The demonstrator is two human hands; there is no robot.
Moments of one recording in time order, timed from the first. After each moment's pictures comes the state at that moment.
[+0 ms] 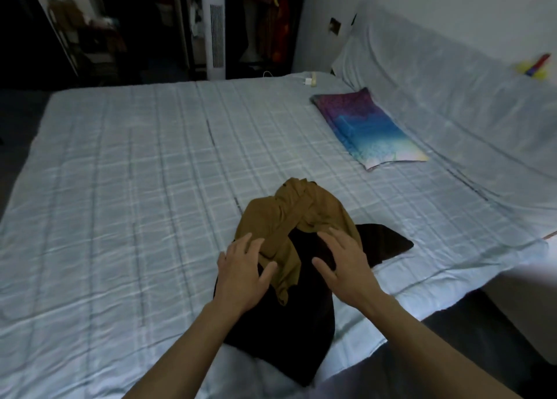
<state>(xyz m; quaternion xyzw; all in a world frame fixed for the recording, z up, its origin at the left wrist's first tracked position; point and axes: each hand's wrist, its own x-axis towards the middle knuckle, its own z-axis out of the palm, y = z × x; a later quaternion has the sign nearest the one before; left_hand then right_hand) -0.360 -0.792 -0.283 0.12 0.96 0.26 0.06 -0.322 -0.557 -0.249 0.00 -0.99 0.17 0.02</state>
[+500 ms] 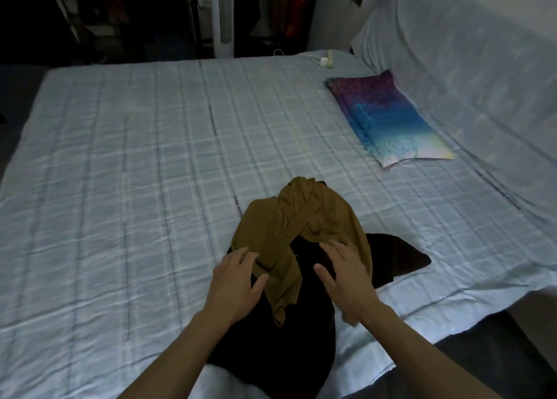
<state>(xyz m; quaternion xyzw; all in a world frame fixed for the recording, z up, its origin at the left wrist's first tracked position) -0.427 -0.773 -0.323 0.11 0.95 0.25 0.12 -0.400 -0.518 -0.298 -0.02 -0.97 0.22 -0.06</state>
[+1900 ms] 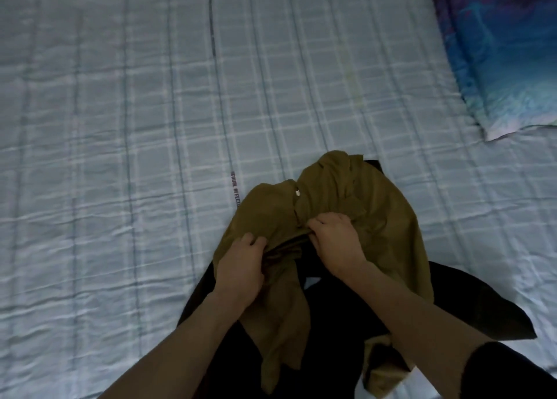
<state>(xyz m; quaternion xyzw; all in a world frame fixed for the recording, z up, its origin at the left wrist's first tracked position) -0.616 -0.700 -0.488 0.04 0.95 0.21 0.22 -0.663 -0.488 -0.508 0.17 -0.97 0.15 -0.07</state>
